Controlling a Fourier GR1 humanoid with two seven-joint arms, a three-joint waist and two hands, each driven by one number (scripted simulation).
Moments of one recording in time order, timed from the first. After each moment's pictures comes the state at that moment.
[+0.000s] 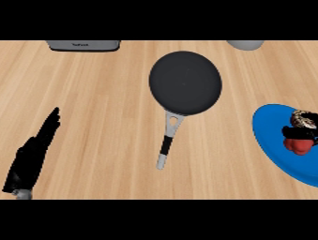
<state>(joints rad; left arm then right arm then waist) 0.07 0.32 -0.09 -1.62 -0.08 0.10 0.16 -0.29 -0.54 0.03 -1.12 0.26 0.09 0.87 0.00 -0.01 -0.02</state>
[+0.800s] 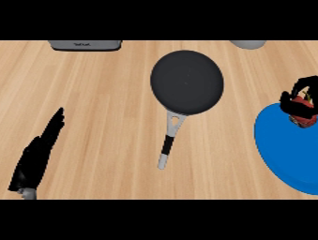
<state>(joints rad) 0.06 0.30 -0.10 -1.60 -0.09 0.09 0.15 -0.42 -0.66 0.20 -1.20 0.62 -0.07 0.43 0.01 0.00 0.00</state>
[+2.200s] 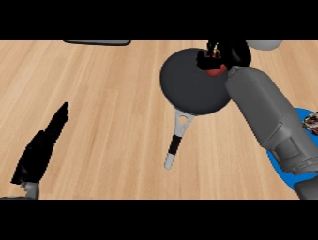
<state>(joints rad) 0.02 0.28 -0.08 -1.60 -0.12 0.04 0.14 -1.08 -0.19 0.08 -0.47 0.68 -0.30 0.15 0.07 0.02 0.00</state>
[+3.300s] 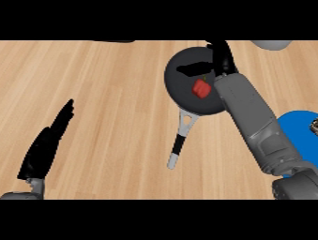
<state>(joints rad) -0.01 0.26 -0.09 -1.58 -0.13 0.04 0.13 -1.13 -0.07 -0.27 -0.28 0.38 -0.40 -0.08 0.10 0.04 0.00</state>
